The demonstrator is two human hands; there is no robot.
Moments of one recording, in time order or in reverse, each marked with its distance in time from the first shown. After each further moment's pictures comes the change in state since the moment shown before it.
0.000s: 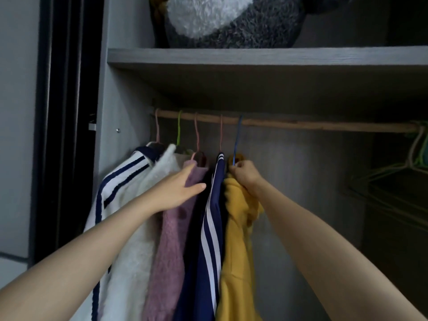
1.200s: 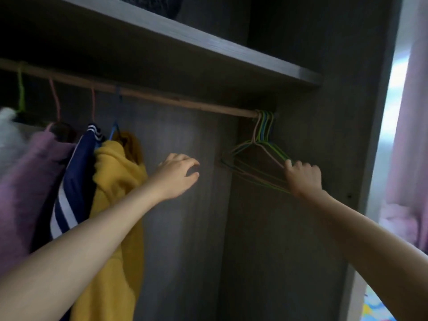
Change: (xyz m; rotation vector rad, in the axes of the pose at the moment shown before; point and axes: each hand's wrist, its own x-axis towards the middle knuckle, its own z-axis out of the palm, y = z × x) left_hand 0.025 0.172 0.111 -0.083 -0.010 0.436; right_hand -0.188 0.135 -0.284 -1.614 0.367 0.407
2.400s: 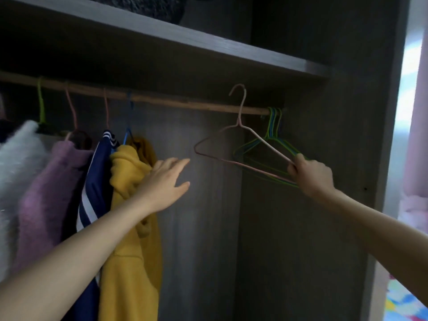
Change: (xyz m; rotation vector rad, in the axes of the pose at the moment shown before) left_hand -0.031 -0.032 -0.011 0.060 0.057 -0.025; right_hand -0.014 -0.009 -0.009 0.438 0.193 0.012
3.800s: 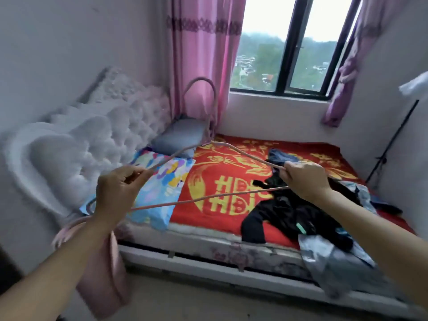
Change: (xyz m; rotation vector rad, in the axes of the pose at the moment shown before) left_hand -0.121 0.500 0.241 -1.187 -0.181 0.232; right_hand -0.438 0.434 -0.270 -0.674 -0.177 0.310
